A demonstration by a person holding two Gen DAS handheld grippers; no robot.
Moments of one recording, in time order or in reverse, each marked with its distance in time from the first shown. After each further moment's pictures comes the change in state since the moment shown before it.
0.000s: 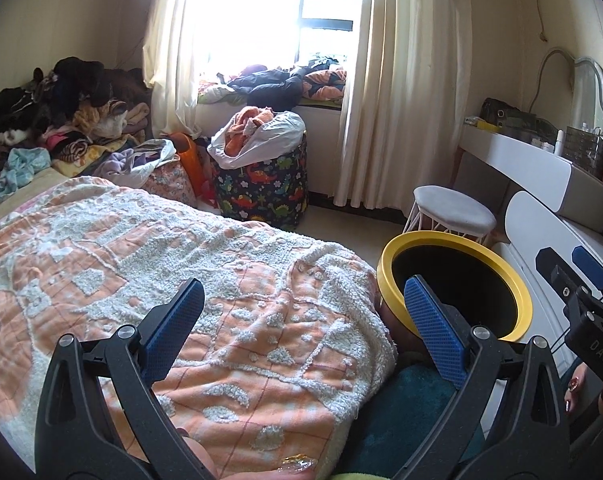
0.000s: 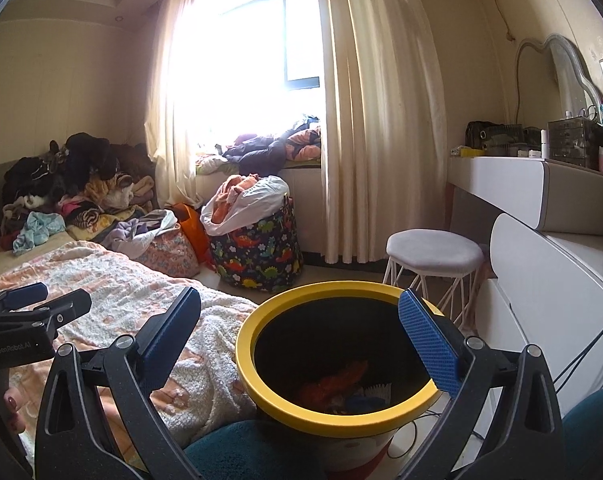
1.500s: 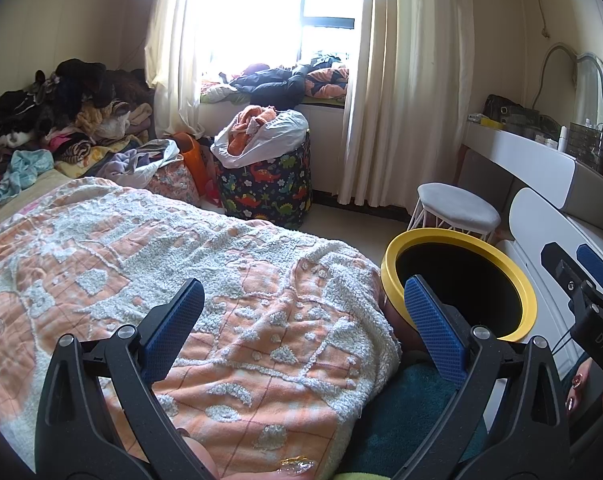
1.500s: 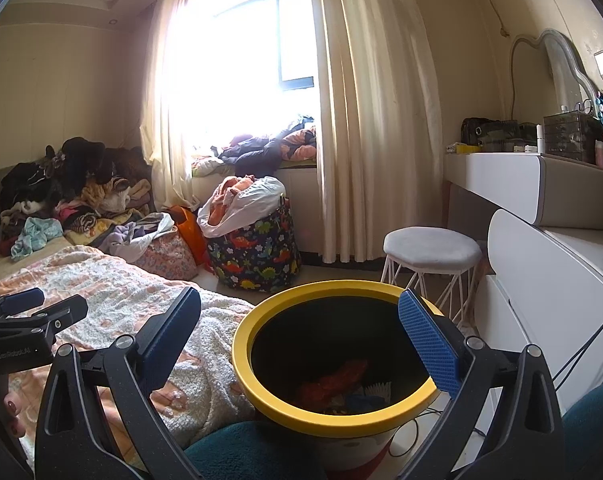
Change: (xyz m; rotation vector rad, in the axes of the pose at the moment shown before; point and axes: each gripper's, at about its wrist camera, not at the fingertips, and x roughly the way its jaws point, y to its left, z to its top) left arm 0.003 0.000 -0.001 0.002 0.007 0.004; right arm 0.003 -0.005 -0.003 0.005 -0.001 -0.003
